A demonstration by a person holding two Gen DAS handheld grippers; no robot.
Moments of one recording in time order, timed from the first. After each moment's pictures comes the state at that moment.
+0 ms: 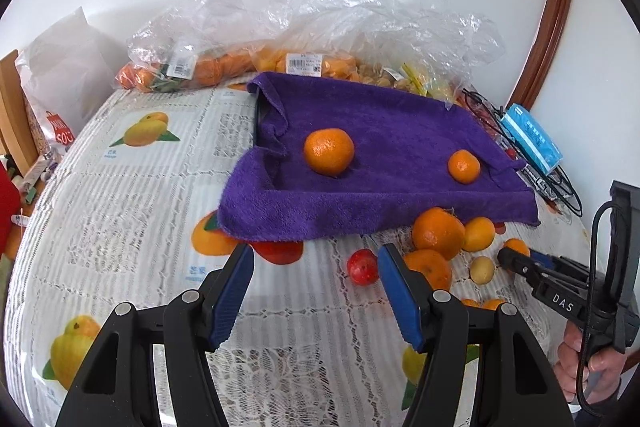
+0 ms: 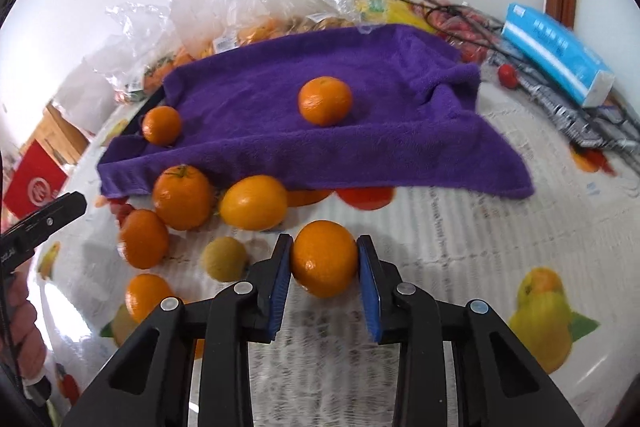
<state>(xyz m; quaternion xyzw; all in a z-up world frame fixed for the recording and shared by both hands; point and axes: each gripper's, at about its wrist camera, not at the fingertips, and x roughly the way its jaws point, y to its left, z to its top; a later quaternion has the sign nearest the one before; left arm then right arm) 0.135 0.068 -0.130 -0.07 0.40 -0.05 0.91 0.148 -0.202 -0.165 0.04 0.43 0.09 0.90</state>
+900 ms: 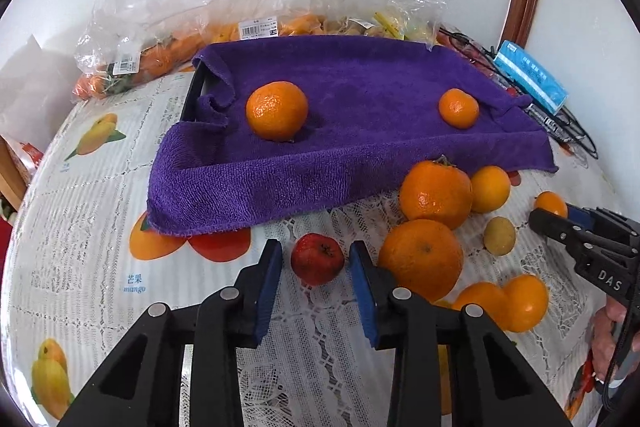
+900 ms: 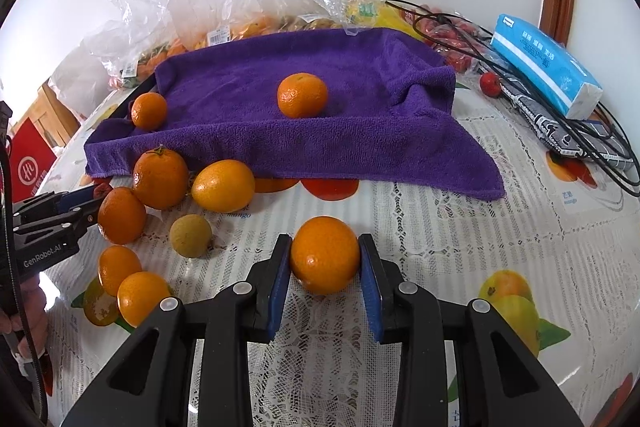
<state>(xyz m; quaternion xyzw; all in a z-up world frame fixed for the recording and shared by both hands) 0.150 0.023 -0.162 0.01 0.43 -0.07 0.90 0.141 -0.217 -0.170 0.01 0.42 0.09 0.90</state>
